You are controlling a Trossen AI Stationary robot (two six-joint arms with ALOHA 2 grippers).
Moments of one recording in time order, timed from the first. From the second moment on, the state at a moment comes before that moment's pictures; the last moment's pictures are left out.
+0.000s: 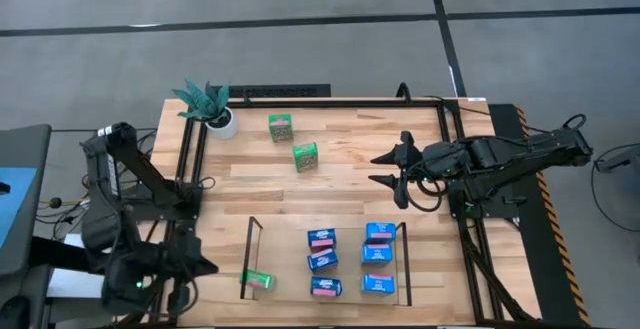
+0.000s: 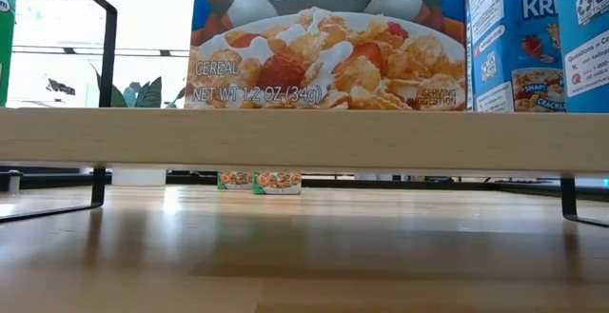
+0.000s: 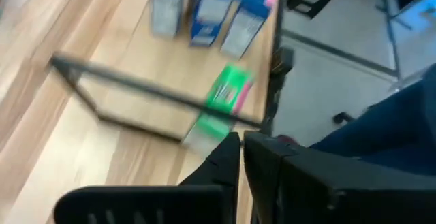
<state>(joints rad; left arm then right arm) -1.16 1.30 1.39 -1.05 -0.69 -1.27 0.19 1.00 0.99 -0.41 0.34 0.23</state>
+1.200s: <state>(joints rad) -1.10 1.34 0.89 -0.49 -0.68 -1.31 0.19 1.00 0.99 -0.41 0.34 0.24</state>
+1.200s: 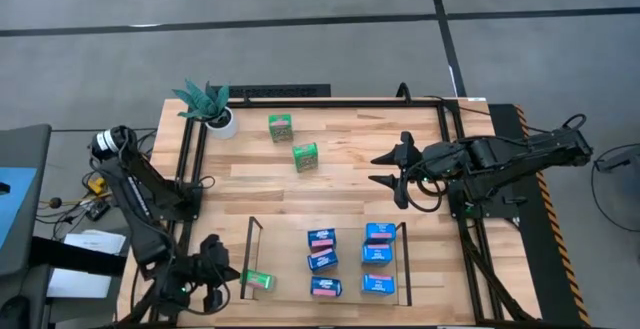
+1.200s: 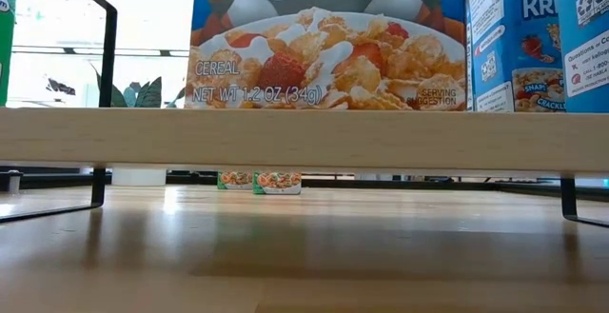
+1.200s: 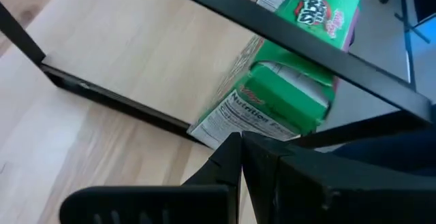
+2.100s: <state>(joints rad) -1.05 1.34 0.89 -0.37 -0.67 -1.18 0.19 1.00 0.99 -0.41 0.34 0.24</state>
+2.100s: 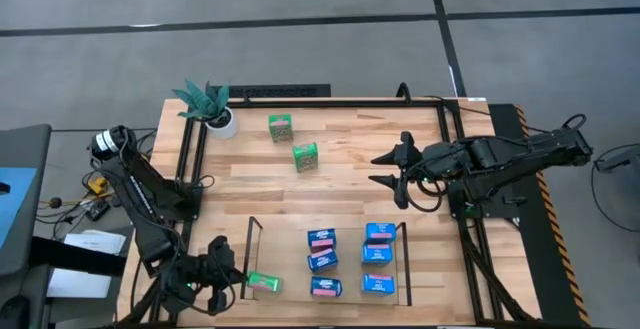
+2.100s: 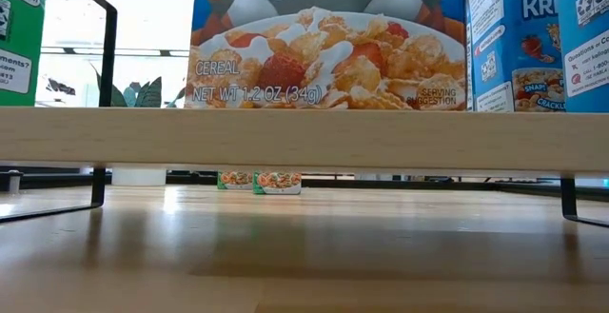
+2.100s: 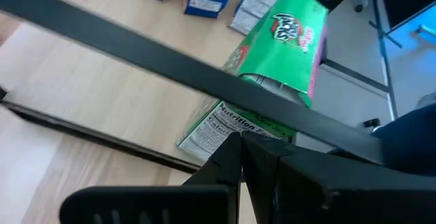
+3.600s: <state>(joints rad) -1.05 0.87 0.89 -0.72 -0.34 -1.48 0.14 1.08 0.99 -0.40 0.34 0.20</state>
